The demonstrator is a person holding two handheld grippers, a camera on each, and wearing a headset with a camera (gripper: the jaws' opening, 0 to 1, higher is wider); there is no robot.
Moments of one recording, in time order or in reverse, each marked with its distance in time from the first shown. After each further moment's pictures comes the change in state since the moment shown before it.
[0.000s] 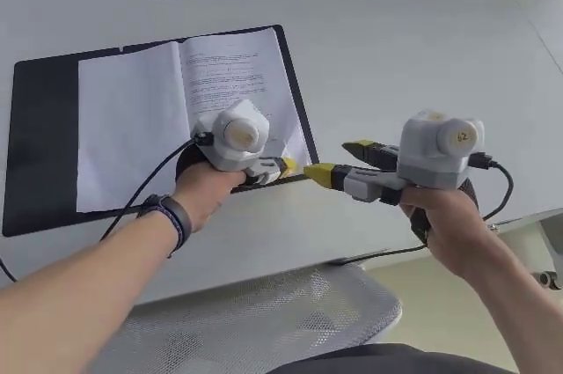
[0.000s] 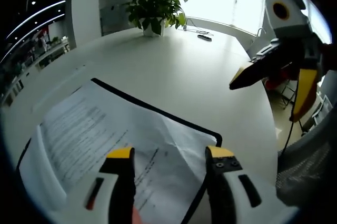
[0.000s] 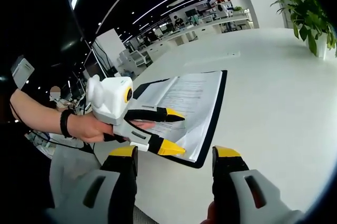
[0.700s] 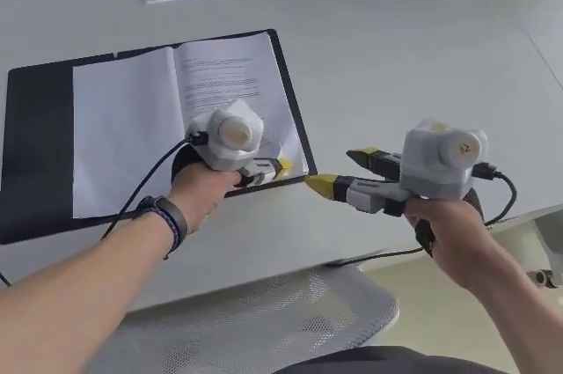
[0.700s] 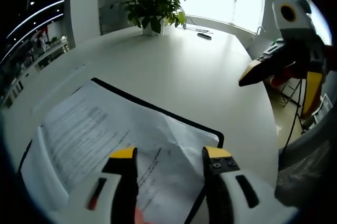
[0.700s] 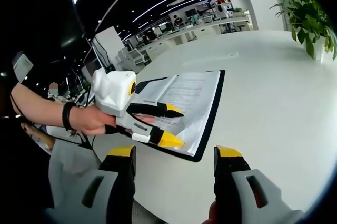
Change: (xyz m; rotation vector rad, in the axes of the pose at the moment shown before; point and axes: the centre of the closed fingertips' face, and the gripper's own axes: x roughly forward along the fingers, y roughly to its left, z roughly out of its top) left arm -0.002 0.003 -0.001 0.029 0.021 0.008; right arm -0.010 0.003 -0.005 -0.024 0.003 -0.017
